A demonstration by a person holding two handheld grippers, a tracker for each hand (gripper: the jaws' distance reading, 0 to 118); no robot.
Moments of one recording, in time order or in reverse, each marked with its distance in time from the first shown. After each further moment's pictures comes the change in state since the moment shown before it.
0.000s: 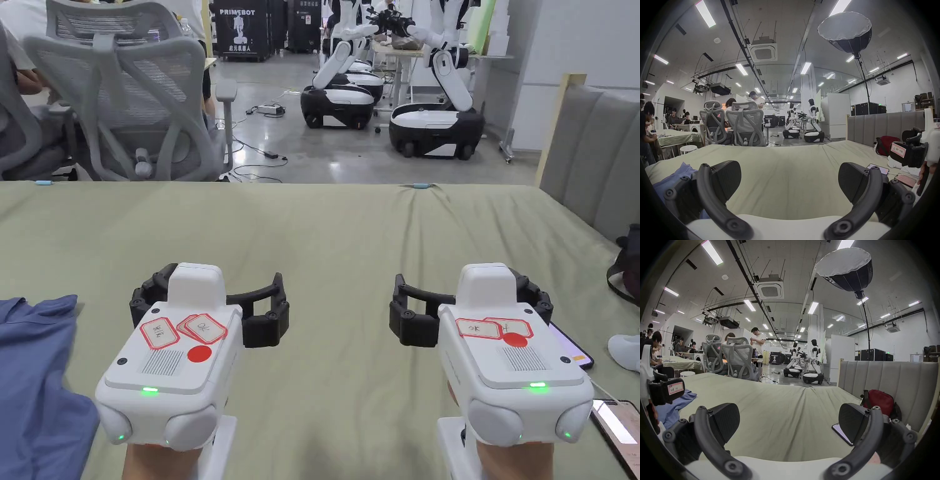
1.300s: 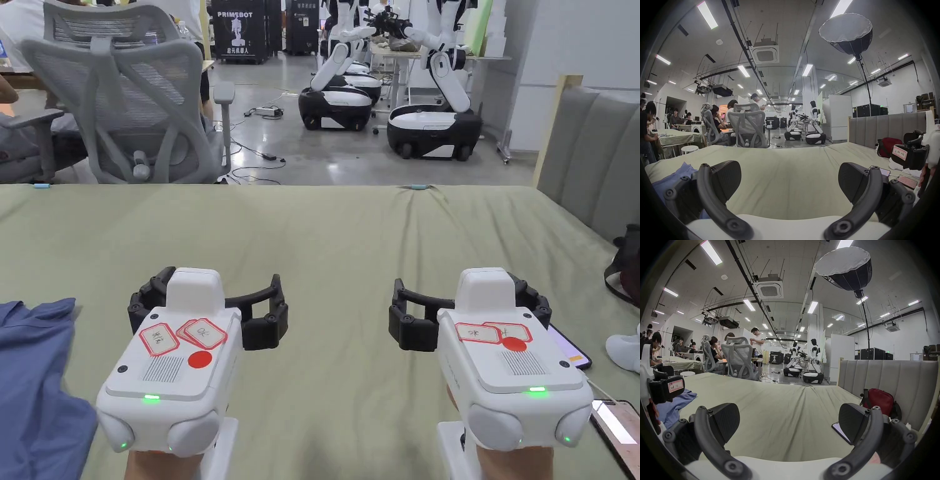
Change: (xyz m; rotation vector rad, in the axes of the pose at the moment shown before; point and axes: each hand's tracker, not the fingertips) left arm 0.007 0.004 0.006 0.018 0.017 0.004; right arm 0.002 -0.003 0.001 -0.005 0.002 -0.004
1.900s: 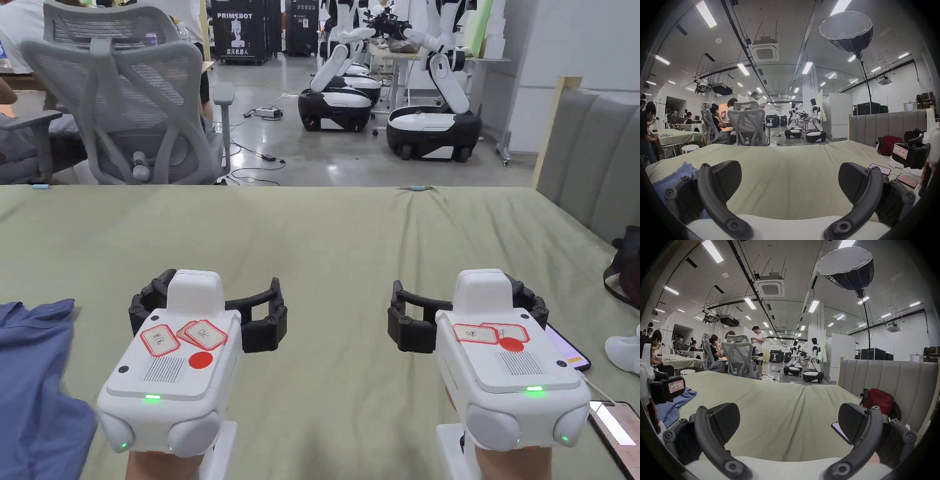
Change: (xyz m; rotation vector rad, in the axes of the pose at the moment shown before) left arm 0.000 0.000 -0.001 -0.017 0.005 -0.005; right arm -0.001 0.000 0.000 -0.014 0.000 0.007
